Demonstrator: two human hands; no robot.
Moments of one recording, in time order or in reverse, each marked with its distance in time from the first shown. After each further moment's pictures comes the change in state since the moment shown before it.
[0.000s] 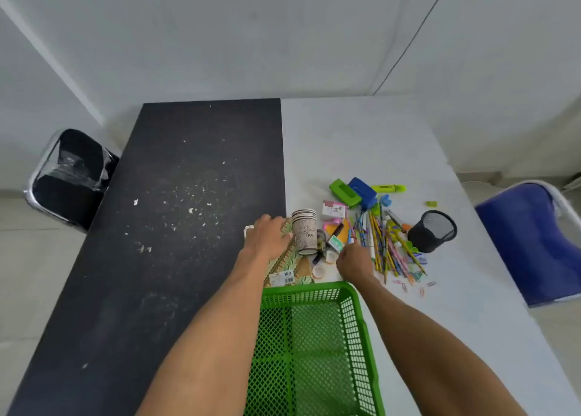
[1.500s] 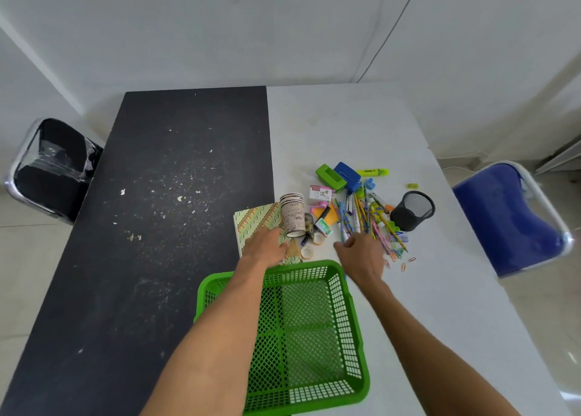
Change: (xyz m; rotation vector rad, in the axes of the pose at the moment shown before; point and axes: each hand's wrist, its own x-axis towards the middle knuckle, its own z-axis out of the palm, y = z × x) left_hand -0.038 0.008 0.040 0.014 -0.134 -0.013; right_hand -0.082 0.013 -0.048 0.215 0.243 0.056
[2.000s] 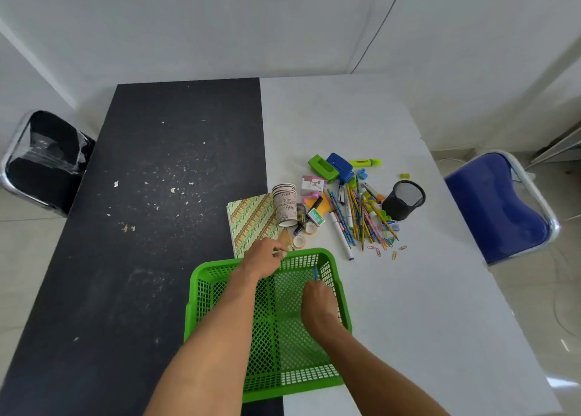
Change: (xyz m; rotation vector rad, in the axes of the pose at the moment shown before) left_hand -0.030 0.000 0.035 -0.282 -0.048 0.032; right_hand -0.093 0.019 0.062 -0.521 -0.446 -0.113
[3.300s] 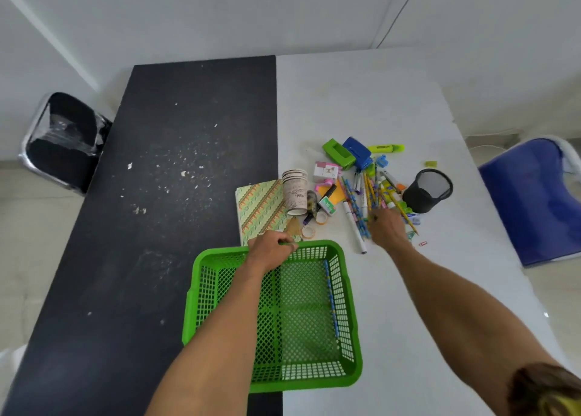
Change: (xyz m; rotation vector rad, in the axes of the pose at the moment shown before) left_hand 0.008 -0.001 0.019 -0.106 0.091 -0.111; right_hand 0.166 0.117 -0.065 0.221 0.271 0.006
